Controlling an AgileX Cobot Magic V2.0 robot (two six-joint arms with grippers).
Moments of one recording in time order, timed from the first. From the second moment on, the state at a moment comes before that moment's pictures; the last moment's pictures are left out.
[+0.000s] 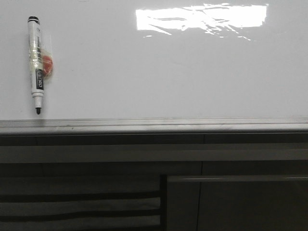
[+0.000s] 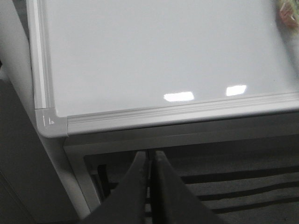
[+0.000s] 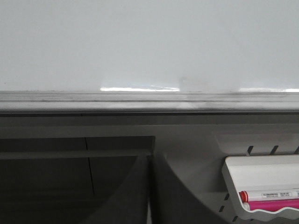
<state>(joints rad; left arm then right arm) -0.01 0.00 0.00 -0.08 0.33 0.18 -0.12 -0.01 0.01 -0.10 0.33 0.01</state>
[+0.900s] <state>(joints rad) -0.01 0.00 0.00 -0.08 -0.14 0.18 -0.12 -0.01 0.01 -0.12 0.21 0.01</state>
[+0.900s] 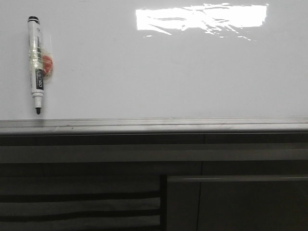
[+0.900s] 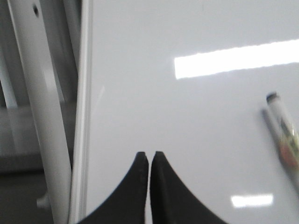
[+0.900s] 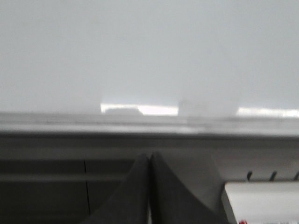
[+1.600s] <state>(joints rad) -0.01 0.13 -0.17 -0.23 0.05 0.17 -0.12 0.02 -0.28 0.06 0.31 0.02</state>
